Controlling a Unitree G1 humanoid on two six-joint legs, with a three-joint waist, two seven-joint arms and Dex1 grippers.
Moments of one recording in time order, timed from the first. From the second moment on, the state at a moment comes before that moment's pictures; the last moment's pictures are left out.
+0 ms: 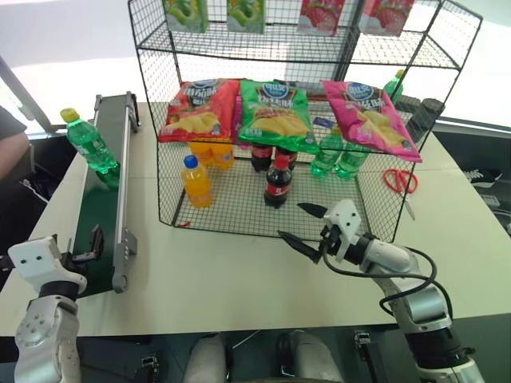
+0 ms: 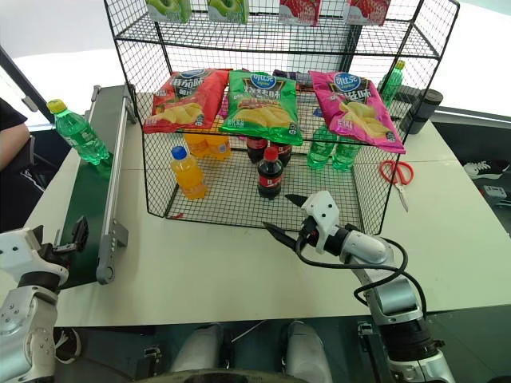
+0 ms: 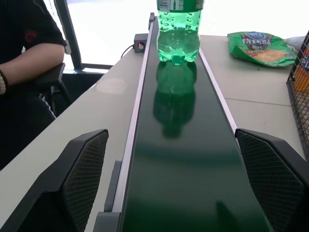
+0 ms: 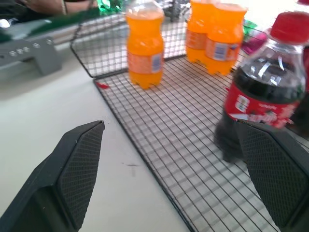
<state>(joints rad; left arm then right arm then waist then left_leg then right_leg) 0.20 0.29 0.56 -0.20 -0.38 0.17 -0.21 -0.10 -0.45 0.10 -0.26 0.30 0.25 0.78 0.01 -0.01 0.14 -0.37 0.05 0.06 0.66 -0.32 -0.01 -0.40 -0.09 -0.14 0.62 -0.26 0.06</state>
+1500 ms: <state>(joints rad) 0.16 0.30 0.56 -0.18 -0.38 0.14 -0.22 -0.12 -0.46 0.19 -0.37 0.35 0.30 0.86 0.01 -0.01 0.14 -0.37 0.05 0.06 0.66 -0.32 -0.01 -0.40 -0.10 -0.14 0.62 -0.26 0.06</state>
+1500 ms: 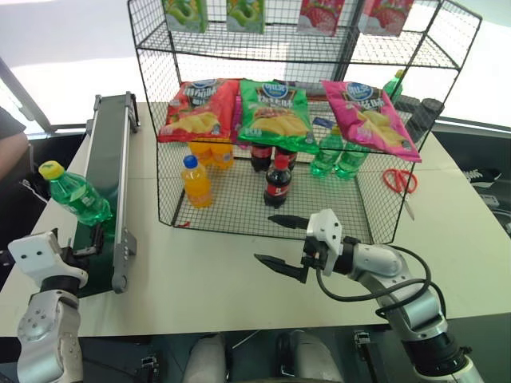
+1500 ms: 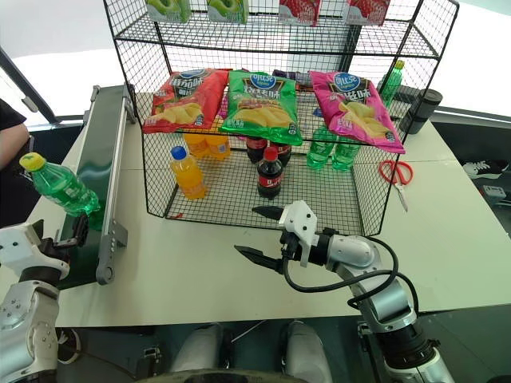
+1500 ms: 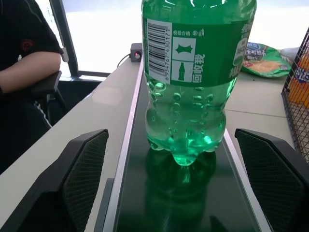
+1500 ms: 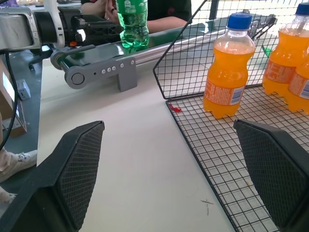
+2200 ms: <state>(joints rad) 0.17 0.30 0.56 -0.17 -0.38 0.13 -0.23 -0.11 -0.45 0.19 -0.37 0.35 0.30 0.87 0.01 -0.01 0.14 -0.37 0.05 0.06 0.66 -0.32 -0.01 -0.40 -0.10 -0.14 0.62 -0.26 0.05</state>
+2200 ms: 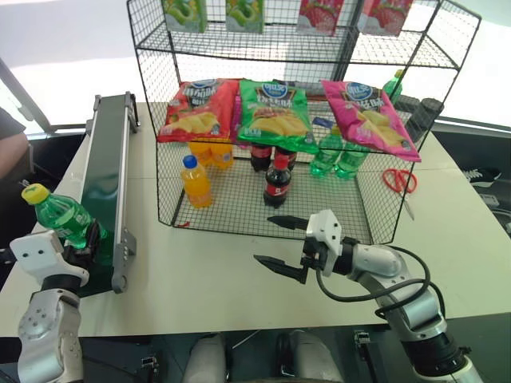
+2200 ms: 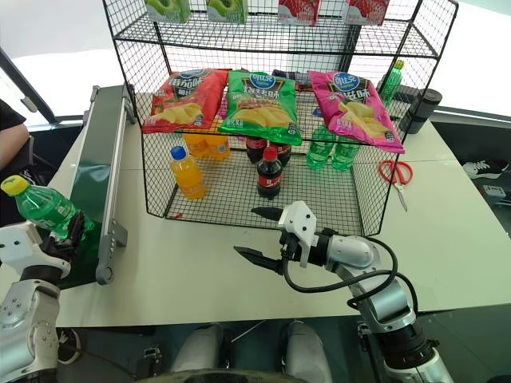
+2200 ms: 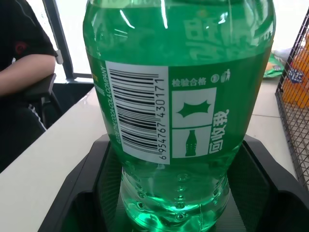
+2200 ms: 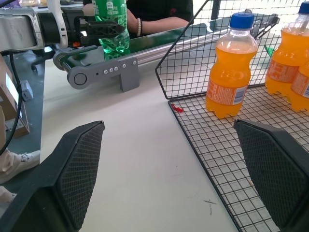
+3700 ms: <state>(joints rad) -0.29 0.49 -0.18 -0.29 -0.48 0.39 -0.93 -0.24 -0.42 0.09 -0.50 0.62 0.61 0.71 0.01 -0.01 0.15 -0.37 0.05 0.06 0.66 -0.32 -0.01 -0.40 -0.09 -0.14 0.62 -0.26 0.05</state>
